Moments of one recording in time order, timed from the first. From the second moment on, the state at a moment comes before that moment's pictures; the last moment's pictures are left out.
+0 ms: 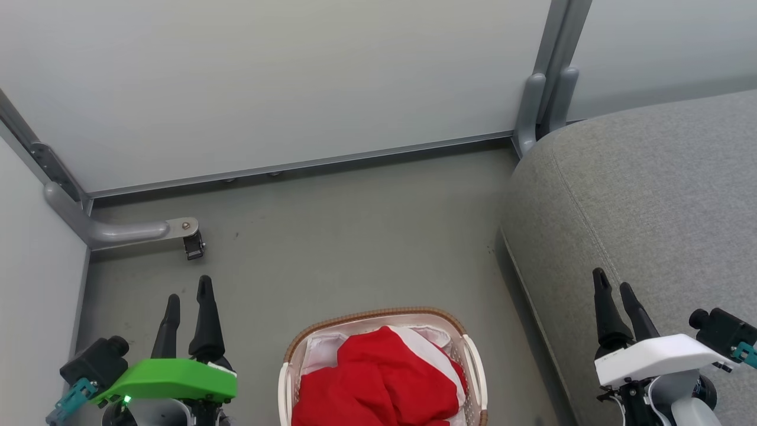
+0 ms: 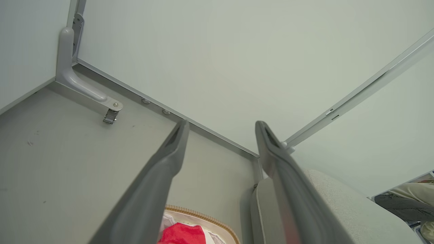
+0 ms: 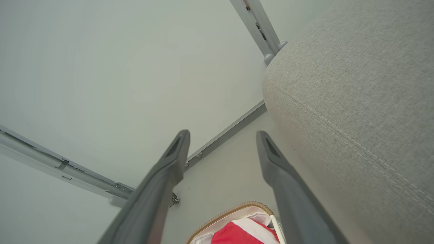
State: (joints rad) left arm -0.03 0.04 -0.05 0.17 -0.76 -0.05 -0.12; right arm -0.06 -0.04 -0.03 0.22 0.76 0.13 -0.12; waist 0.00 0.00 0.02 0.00
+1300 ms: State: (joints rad) left arm -0.02 0.04 -0.10 0.24 -0.41 -0.03 -0.21; right arm -0.06 -0.04 0.02 0.21 0.36 0.13 -0.21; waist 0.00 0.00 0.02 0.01
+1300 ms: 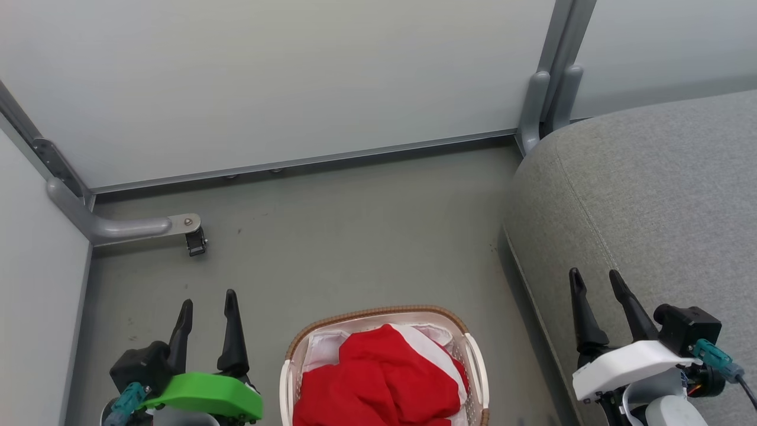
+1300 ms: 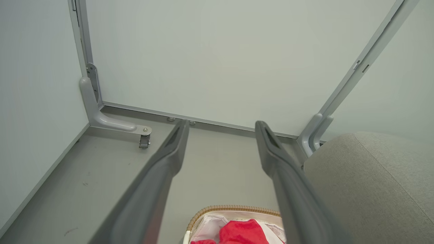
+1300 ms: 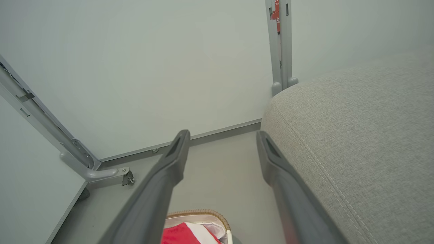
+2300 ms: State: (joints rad) left arm -0.01 0.05 -0.13 0.29 -0.26 -0.02 -0.26; right arm -0.06 -0.05 0.04 0.22 0.16 0.13 -0.26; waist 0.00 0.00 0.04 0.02
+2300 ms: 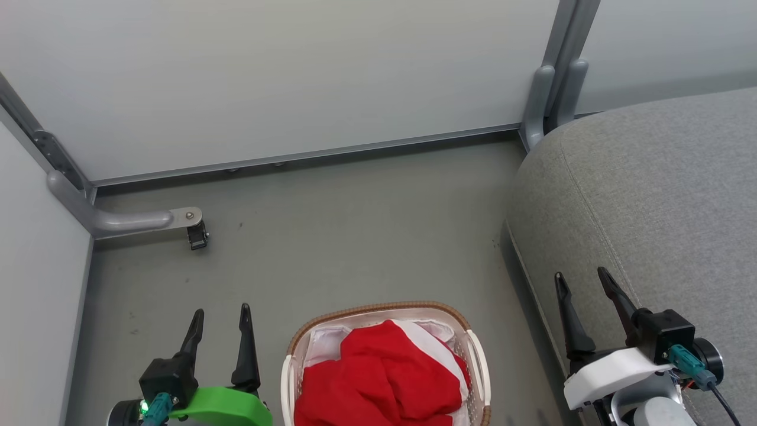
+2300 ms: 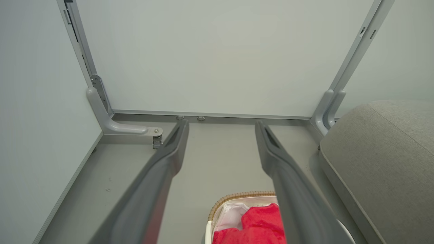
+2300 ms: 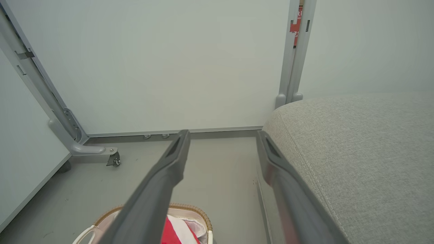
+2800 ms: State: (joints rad) left arm -0.01 0.05 -0.13 0.30 -0.26 -0.02 -0.26; right arm -0.06 -0.05 0.04 0.22 0.16 0.13 -0.26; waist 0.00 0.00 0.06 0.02
